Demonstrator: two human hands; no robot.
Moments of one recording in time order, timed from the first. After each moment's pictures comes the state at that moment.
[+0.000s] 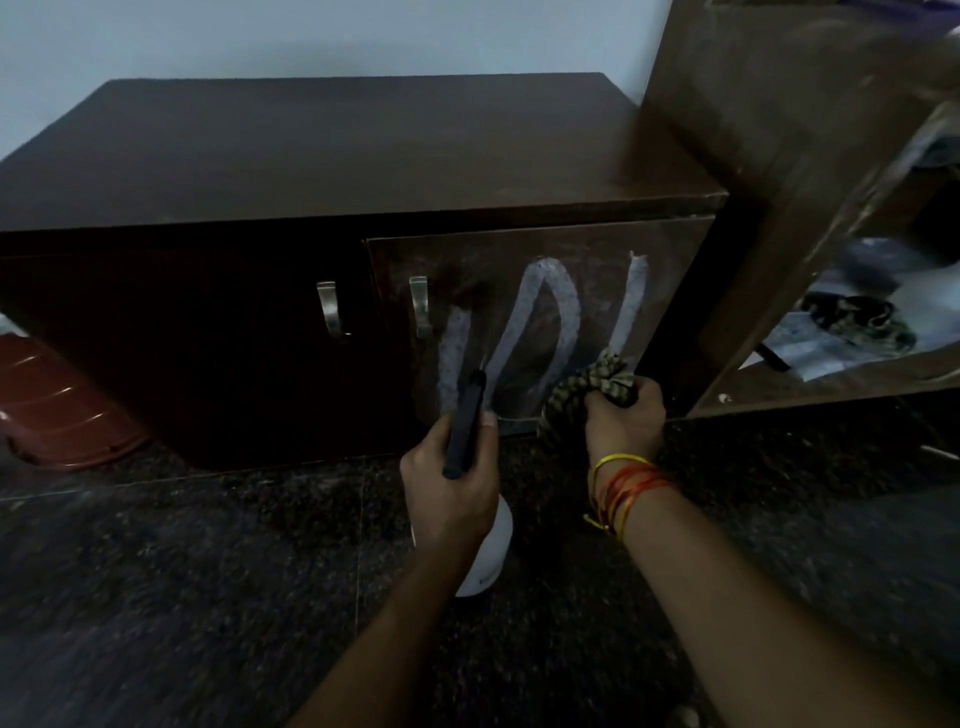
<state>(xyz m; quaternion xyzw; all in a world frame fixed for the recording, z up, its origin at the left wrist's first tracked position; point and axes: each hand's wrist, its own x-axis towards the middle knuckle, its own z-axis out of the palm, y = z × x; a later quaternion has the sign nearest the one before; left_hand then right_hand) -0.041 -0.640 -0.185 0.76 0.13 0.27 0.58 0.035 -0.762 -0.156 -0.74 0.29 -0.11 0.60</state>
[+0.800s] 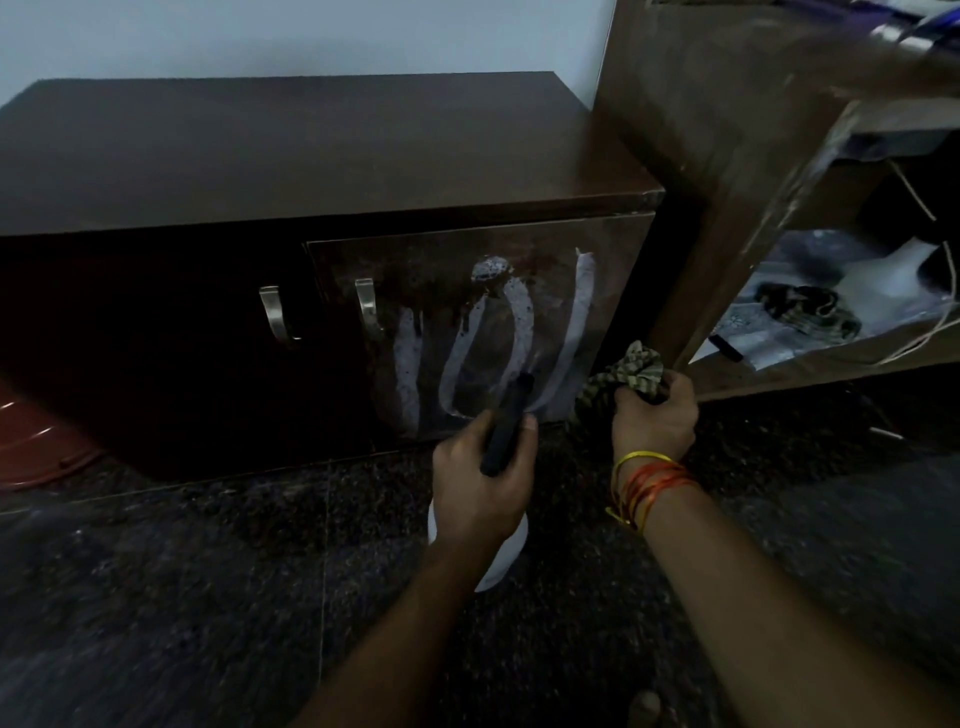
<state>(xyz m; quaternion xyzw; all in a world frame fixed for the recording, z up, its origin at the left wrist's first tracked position) -0.030 -0.691 -0.181 0.79 0.01 0.25 0.56 0.037 -0.819 -0.152 -0.73 0.34 -0.19 0.56</state>
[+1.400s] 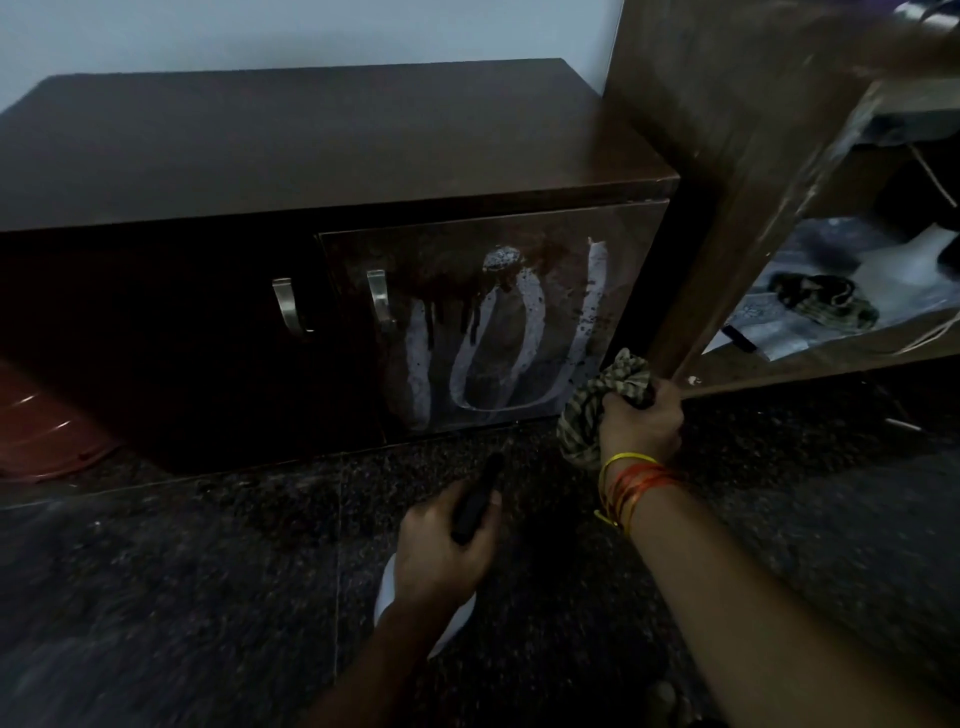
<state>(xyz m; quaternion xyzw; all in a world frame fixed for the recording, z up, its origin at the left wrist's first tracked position) -0.076 -0.650 -0.244 0.87 0.02 0.17 0.47 0.030 -0.806 -0.169 -0.73 0.34 -0.17 0.57</state>
